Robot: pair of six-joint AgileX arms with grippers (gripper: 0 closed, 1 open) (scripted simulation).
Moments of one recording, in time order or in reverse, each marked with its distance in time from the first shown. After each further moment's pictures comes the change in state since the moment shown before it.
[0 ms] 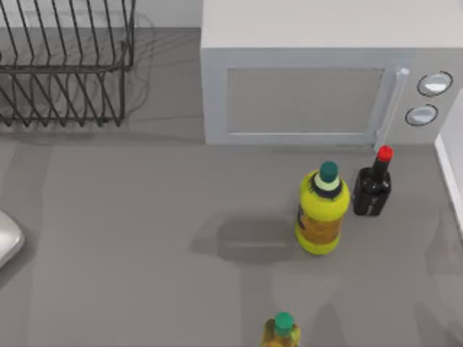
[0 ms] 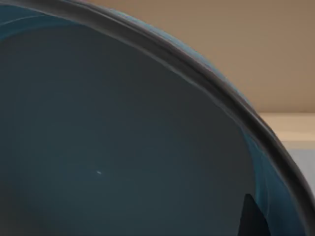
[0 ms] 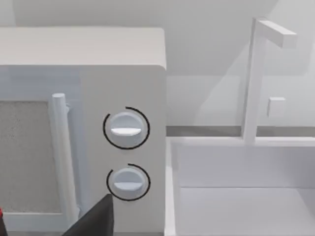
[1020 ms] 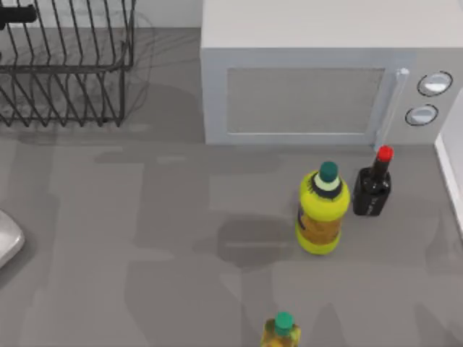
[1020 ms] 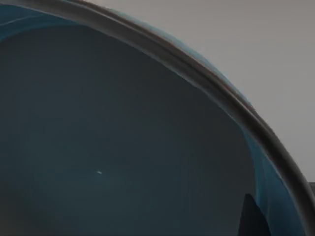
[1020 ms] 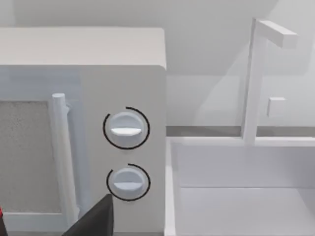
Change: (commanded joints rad) left arm -0.104 0.796 -0.189 0.991 -0.093 0.002; right arm 0.000 0.000 0.000 0.000 0.000 0.000
